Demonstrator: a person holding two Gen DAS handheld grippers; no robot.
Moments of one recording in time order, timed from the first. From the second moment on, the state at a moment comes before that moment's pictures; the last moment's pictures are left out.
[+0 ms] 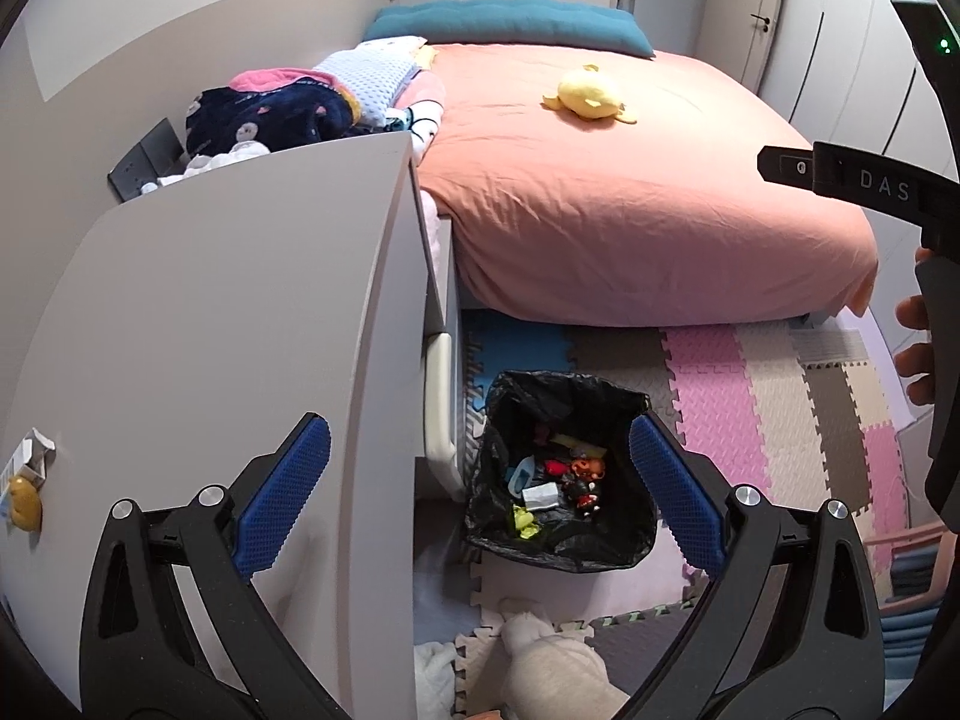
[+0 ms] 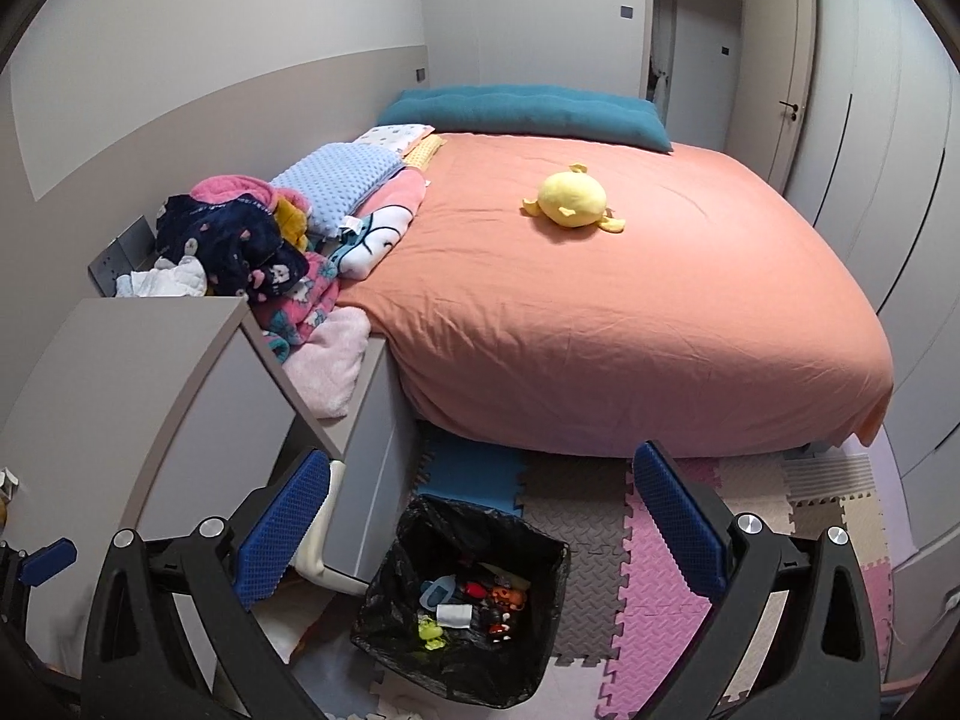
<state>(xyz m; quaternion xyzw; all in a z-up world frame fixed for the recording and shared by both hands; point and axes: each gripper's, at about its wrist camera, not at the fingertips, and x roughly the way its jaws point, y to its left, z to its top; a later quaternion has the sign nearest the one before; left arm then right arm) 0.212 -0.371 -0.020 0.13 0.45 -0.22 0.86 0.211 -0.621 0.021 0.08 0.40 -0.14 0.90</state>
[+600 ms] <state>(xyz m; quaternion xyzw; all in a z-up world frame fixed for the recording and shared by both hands) 0.200 -0.300 -0.006 0.10 0.43 -0.19 0.88 0.207 -0.535 0.044 0.06 0.38 -0.07 0.92</state>
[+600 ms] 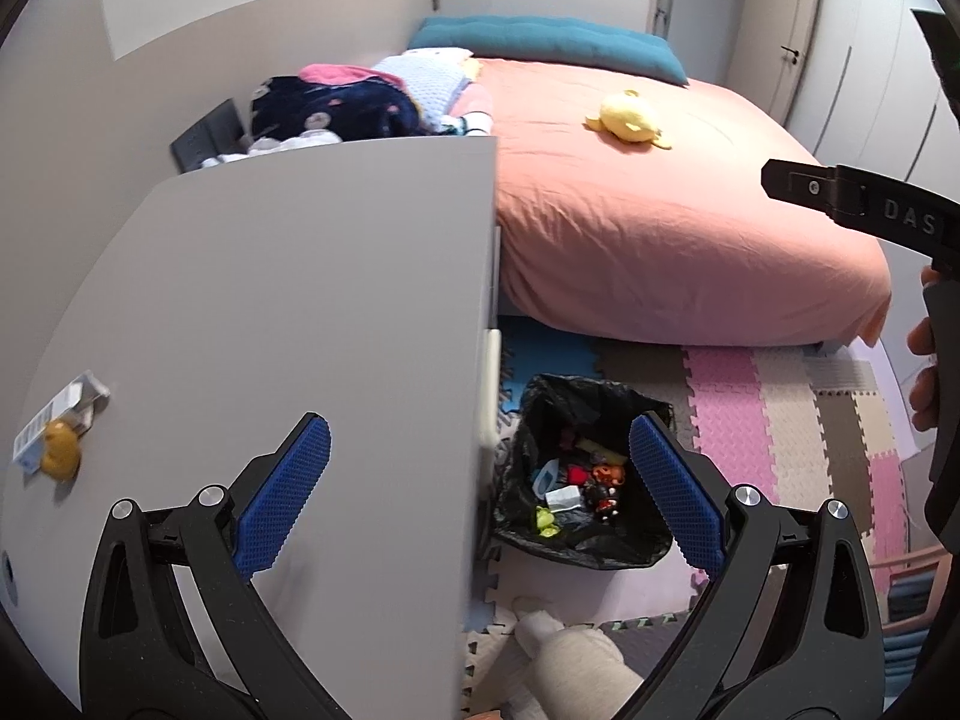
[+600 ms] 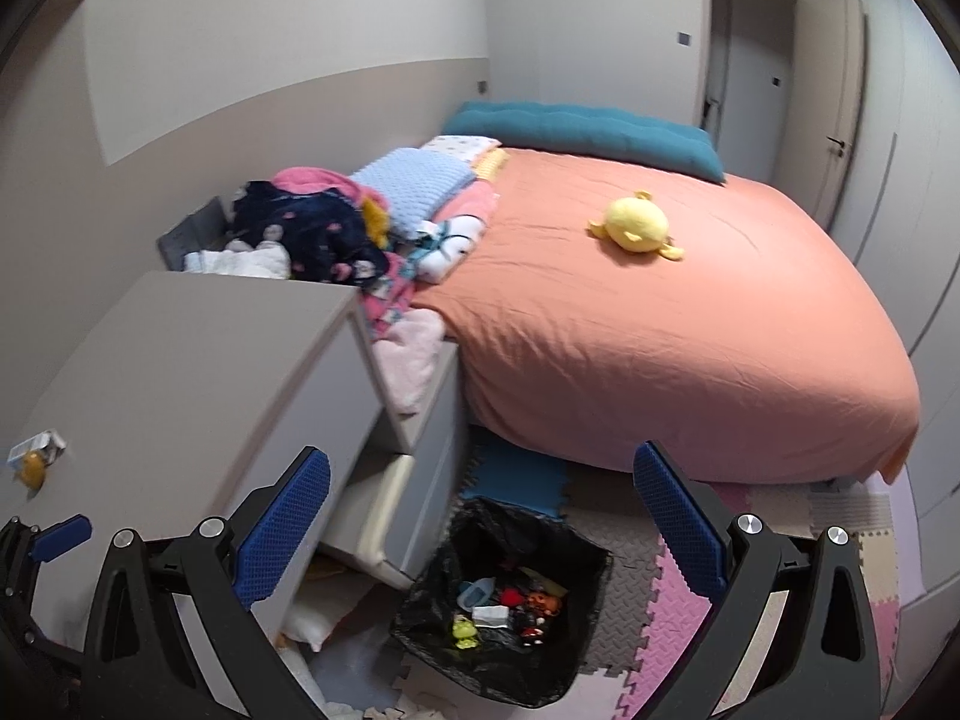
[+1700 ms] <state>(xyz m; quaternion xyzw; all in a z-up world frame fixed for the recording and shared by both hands) 0.211 -0.089 -0.012 0.03 0.41 -0.03 0.91 0.248 -0.332 0.032 0.01 0.39 0.09 0.92</state>
